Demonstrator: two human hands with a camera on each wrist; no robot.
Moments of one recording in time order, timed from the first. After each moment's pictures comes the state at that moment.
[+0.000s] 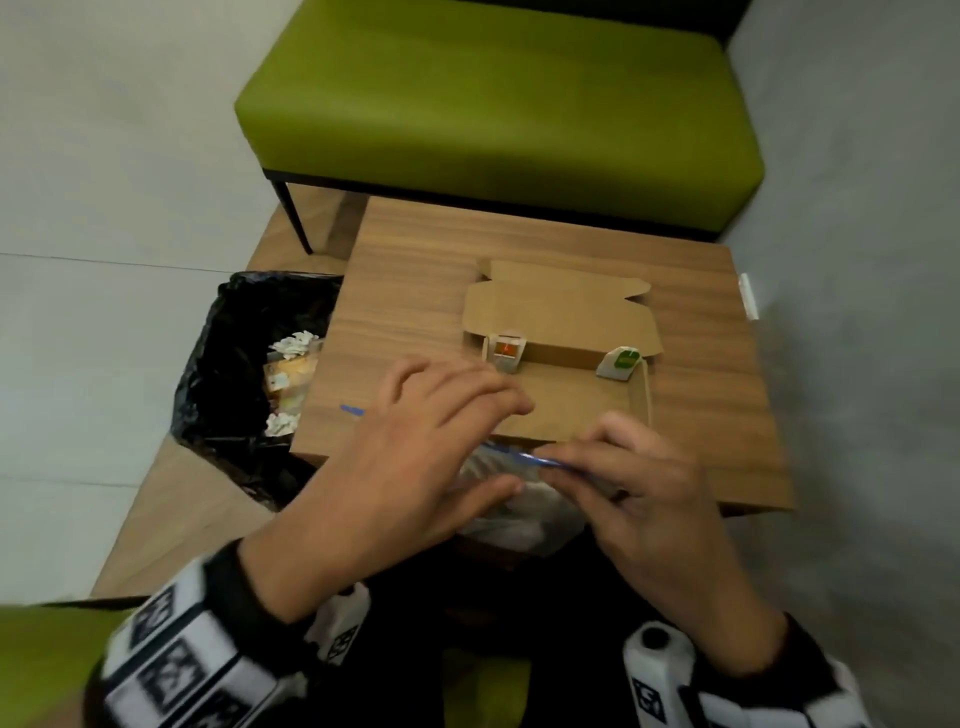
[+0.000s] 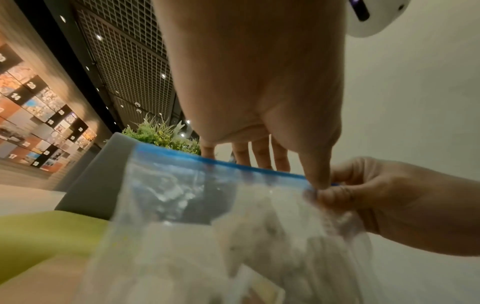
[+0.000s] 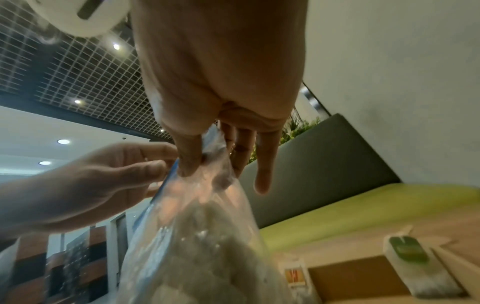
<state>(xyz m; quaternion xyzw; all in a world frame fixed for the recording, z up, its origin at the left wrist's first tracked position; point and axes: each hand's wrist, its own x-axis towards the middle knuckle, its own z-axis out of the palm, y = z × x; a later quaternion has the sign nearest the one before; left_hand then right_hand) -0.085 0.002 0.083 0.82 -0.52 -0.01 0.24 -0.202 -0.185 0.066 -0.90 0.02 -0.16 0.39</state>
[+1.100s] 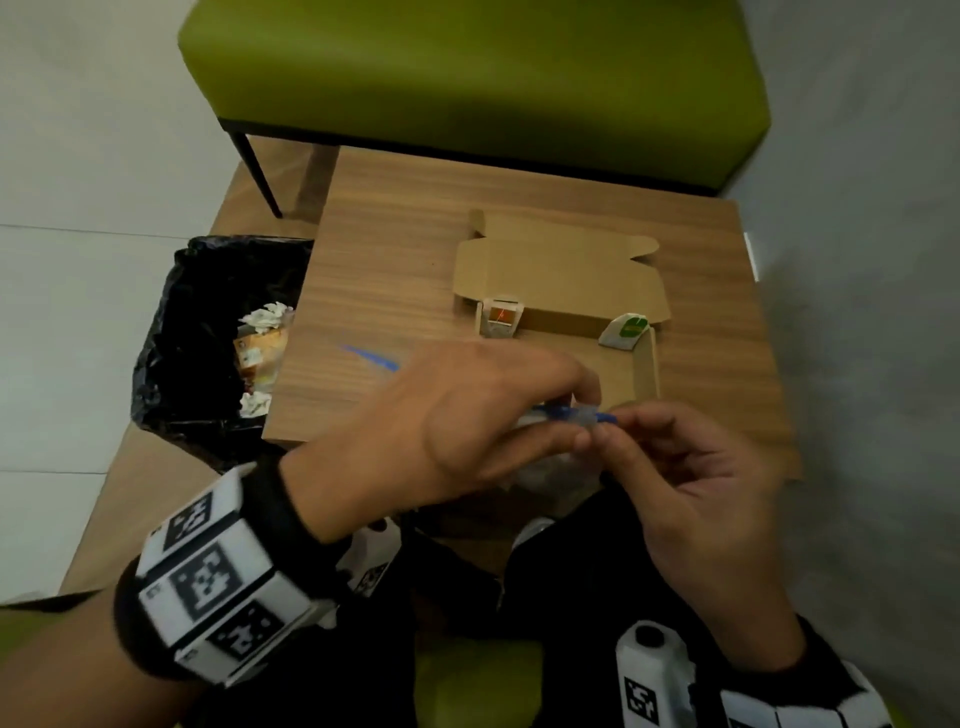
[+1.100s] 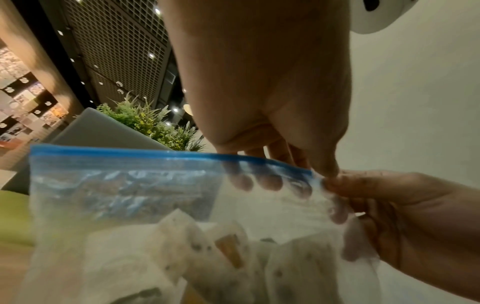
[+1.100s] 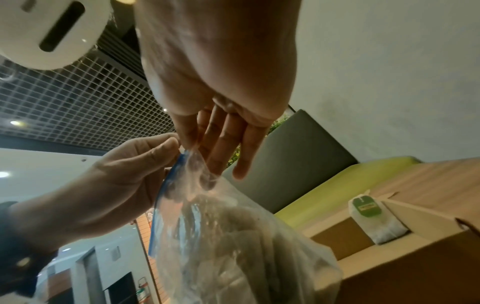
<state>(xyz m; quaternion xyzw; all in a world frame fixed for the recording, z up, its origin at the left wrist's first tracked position) -0.056 -0.041 0.073 0.73 -0.60 -0.08 0.32 -0.209 -0.179 0.048 -0.74 0.16 -0.22 0.61</state>
